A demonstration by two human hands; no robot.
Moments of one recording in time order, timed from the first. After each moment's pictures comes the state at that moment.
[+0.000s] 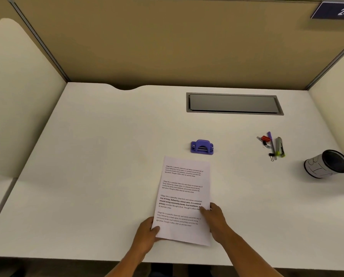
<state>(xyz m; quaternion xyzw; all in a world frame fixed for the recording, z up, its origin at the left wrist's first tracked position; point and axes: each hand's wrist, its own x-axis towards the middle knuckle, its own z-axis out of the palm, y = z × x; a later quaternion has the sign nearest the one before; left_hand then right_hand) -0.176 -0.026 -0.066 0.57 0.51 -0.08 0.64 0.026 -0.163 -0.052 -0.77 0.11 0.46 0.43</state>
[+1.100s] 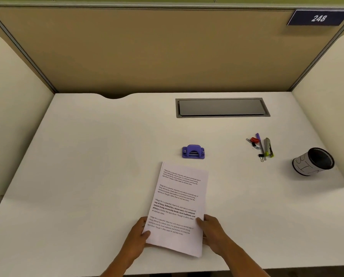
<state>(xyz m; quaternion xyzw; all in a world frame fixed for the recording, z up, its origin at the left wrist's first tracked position) -0.172 -0.004 -0.058 0.65 0.46 -0.11 0.60 0.023 -0.188 -0.058 -0.69 0.15 0.53 0.47</state>
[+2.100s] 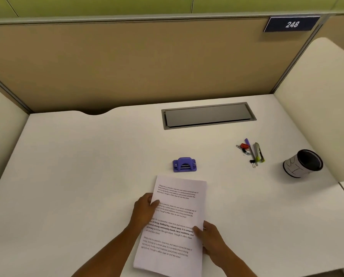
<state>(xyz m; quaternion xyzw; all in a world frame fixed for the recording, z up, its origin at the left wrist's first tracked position) -0.031 0.069 -0.049 0.75 0.41 -0.08 0.51 0.036 -0.174 -0.053 -0.69 0.13 0.49 0.52</state>
